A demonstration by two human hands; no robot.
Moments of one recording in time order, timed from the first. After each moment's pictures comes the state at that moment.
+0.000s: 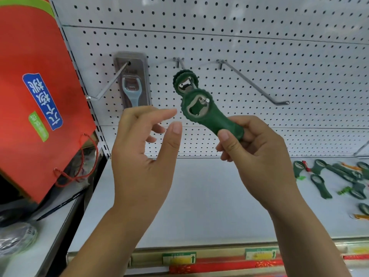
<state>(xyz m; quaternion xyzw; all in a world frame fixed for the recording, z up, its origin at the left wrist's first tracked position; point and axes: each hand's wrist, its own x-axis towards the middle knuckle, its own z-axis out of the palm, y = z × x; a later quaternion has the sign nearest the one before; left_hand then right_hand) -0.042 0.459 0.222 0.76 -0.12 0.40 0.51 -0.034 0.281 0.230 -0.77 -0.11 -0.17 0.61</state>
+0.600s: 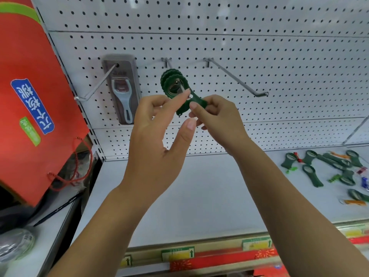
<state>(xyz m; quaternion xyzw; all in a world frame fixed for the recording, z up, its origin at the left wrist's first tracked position) -0.023 0.446 0.223 0.81 -0.20 0.33 0.44 0.053 0.287 0.225 -0.80 -0.06 -0.13 0.58</state>
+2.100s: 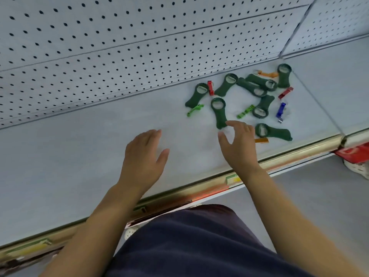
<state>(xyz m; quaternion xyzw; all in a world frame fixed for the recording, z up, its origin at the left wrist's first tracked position) 0.034 0.109 -0.005 0.97 -0.15 -0.09 0.17 0.003 -0.143 -0.028 -0.92 0.21 -0.08 0.33</state>
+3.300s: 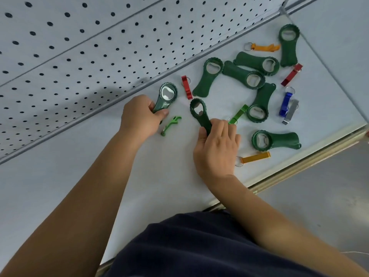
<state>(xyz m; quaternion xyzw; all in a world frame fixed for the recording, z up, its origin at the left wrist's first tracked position) 0.221 -0.023 -0.029 0.96 -0.05 -0.20 0.21 0.075 -0.137 -0.075 -0.91 0.32 -0.13 0.22</state>
